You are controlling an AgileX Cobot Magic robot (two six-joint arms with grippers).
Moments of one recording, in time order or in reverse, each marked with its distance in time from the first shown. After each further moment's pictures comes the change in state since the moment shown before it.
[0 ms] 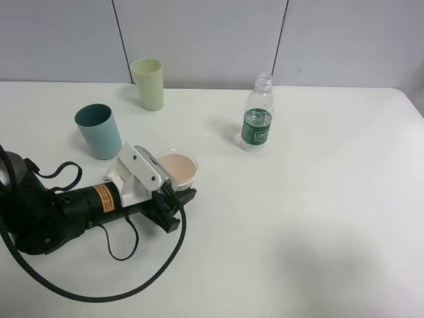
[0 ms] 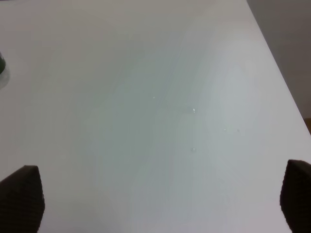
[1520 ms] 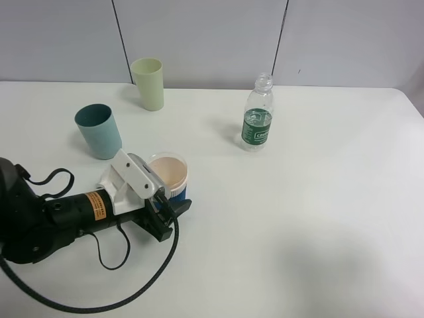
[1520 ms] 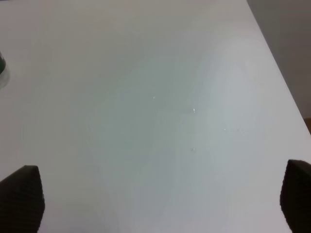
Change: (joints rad) left arm 0.000 -0.038 0.083 -0.015 0.000 0.001; right arm 0.000 0.000 0.000 0.000 0.000 0.000
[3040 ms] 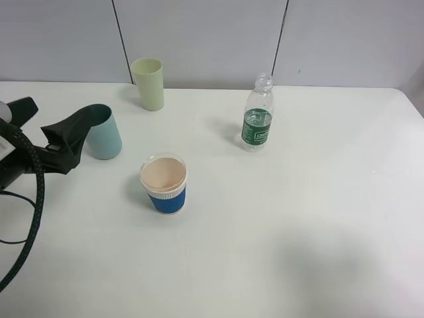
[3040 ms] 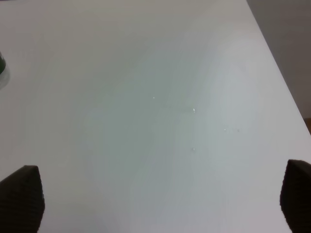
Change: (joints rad) left arm 0.000 -0.788 0.262 -0.520 0.002 0.097; right arm 0.000 0.000 0.000 0.000 0.000 0.000
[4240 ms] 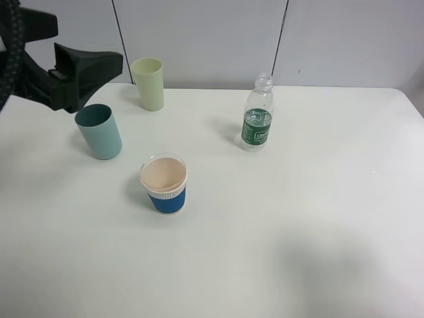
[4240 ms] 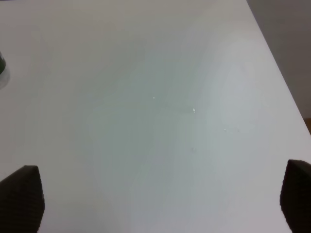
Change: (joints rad) left arm 0.081 -0.316 -0.528 0.457 1.165 -0.066; right arm 0.000 0.000 0.000 0.000 0.000 0.000
